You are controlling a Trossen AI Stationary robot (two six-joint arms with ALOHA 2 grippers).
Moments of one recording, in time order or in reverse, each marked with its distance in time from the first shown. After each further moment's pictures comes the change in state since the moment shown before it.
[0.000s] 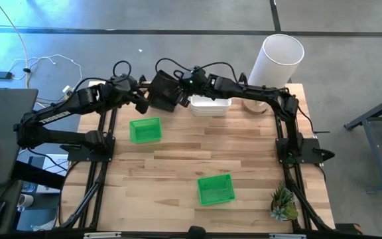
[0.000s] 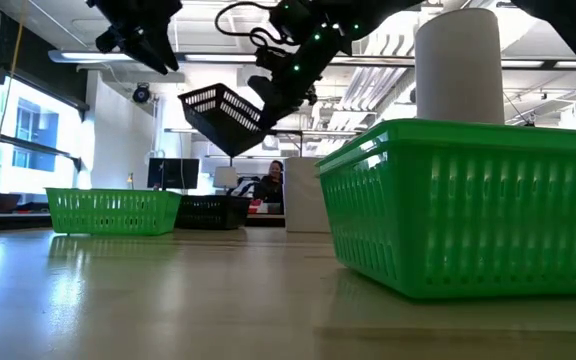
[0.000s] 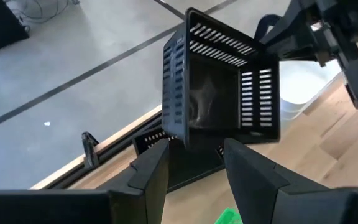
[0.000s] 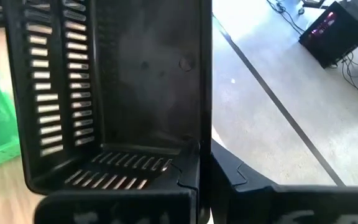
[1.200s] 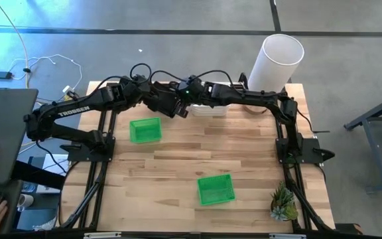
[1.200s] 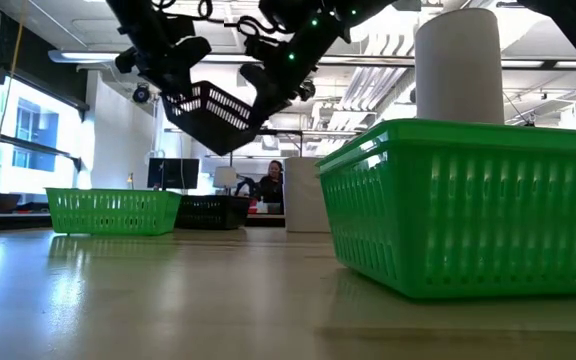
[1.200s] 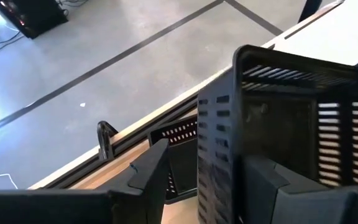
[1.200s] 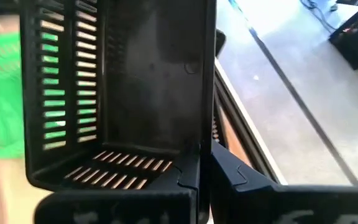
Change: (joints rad) left arm 0.003 0.202 0.000 0.059 -0.132 -0.045; right arm 0.086 0.000 0.015 -0.073 -0.028 0.034
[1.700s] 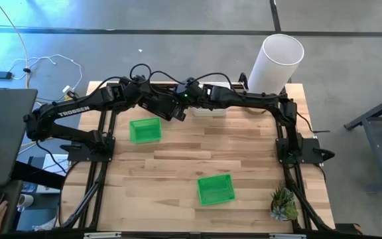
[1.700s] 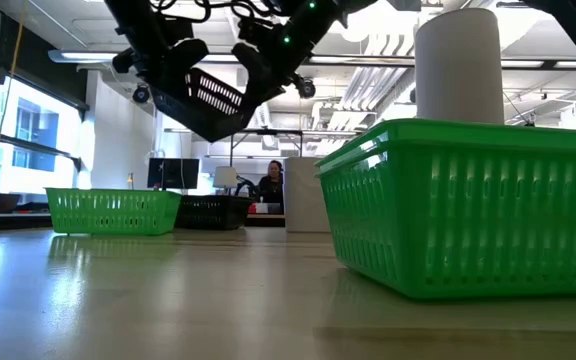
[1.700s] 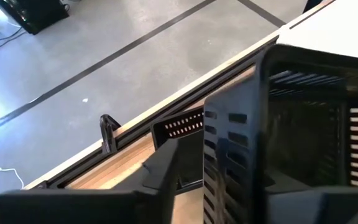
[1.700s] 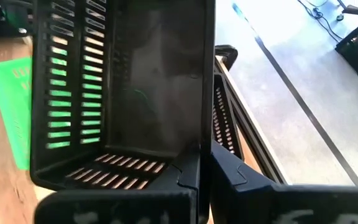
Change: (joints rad) left arm 0.000 -0.001 0.000 -0.033 -0.003 -0.008; right arm 0.047 0.000 0.050 -0.036 0.016 0.018
